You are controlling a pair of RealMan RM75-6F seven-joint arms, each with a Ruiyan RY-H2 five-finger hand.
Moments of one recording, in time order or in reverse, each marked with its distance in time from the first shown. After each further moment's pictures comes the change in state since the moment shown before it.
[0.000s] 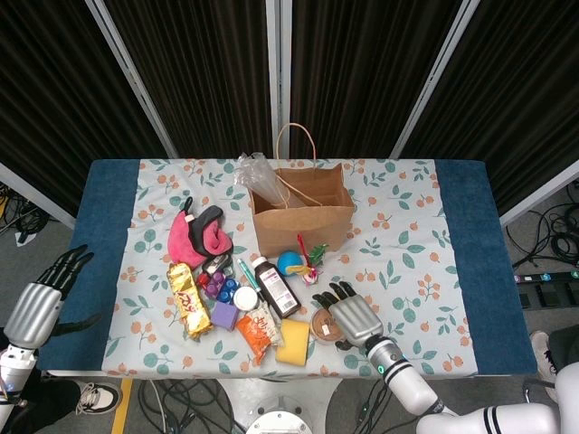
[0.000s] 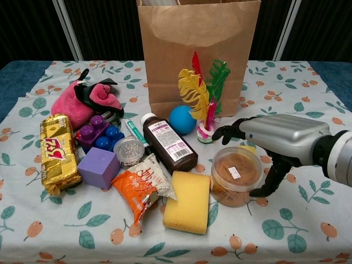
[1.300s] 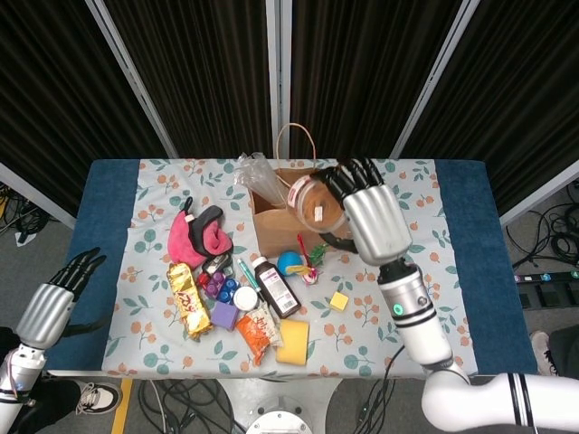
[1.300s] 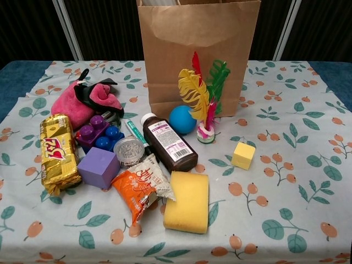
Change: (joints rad) left arm -0.013 -0.001 0.009 -0.034 0.018 -0.028 0.036; right arm 0.130 0.228 0.504 -0.201 -0.079 0.260 0.047
